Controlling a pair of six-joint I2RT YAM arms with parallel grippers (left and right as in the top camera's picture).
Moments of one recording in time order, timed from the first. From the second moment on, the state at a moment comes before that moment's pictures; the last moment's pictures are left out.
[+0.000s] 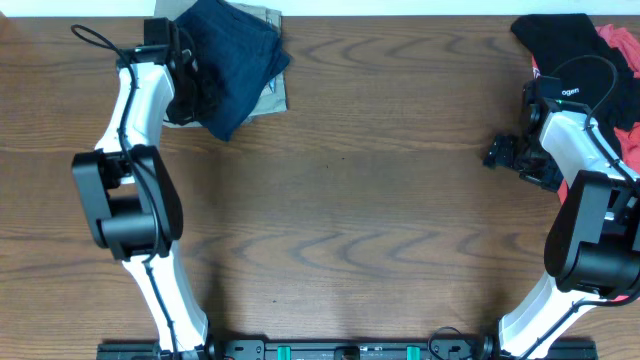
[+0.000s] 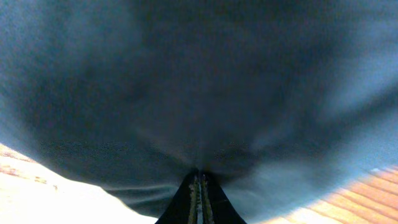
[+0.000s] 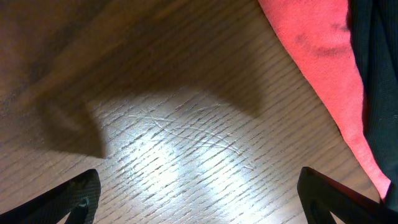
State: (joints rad) left arm 0.09 2.17 1.81 -0.94 0.20 -0.31; right arm -0.18 1.96 1.32 -0.87 0.22 0.35
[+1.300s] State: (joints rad) left arm 0.00 2.34 1.81 -0.31 0.25 -0.33; right arm -0.18 1.96 1.32 -0.87 0.22 0.35
